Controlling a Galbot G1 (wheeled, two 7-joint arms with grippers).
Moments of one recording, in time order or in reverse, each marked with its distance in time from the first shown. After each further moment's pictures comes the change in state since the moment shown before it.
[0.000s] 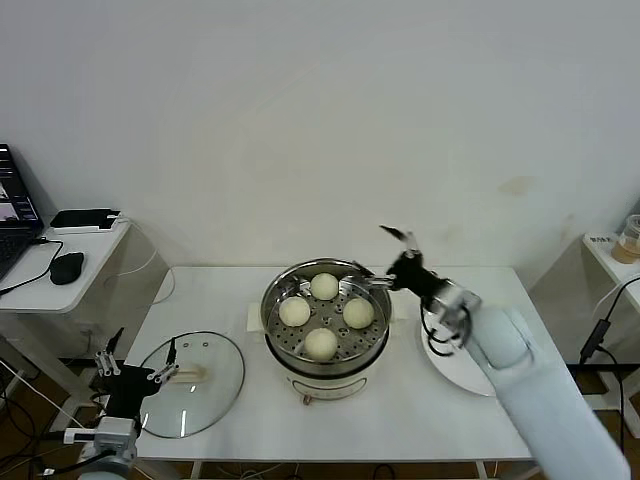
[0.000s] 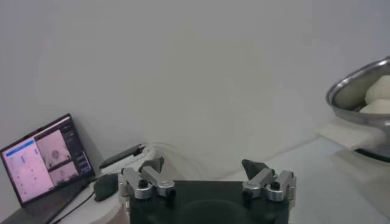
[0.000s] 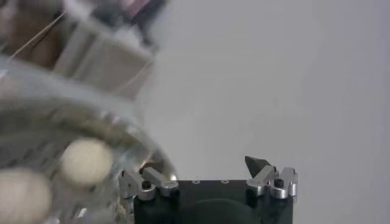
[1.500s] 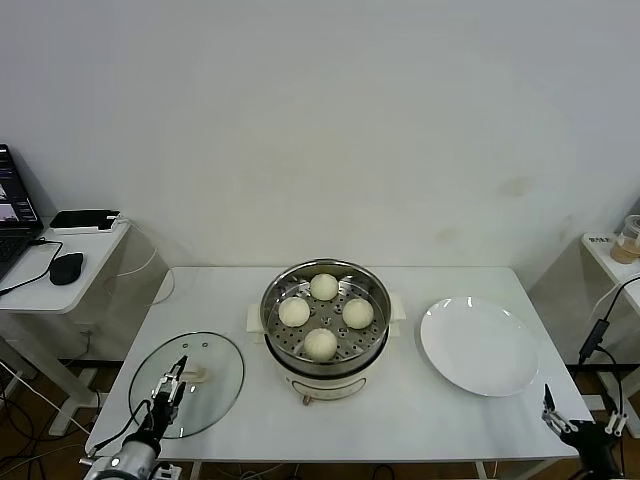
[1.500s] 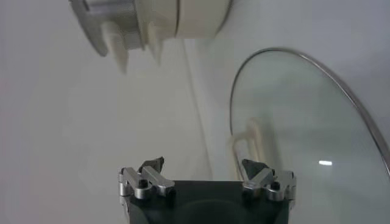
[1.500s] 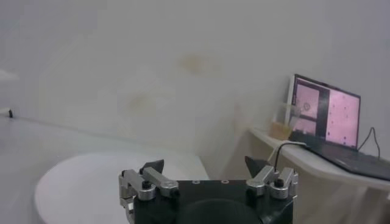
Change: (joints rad) left arm -0.098 0.223 0.190 0.446 1.149 -0.175 -0.016; right arm -0.730 0.419 0.732 0.097 -0.007 0.133 0.108
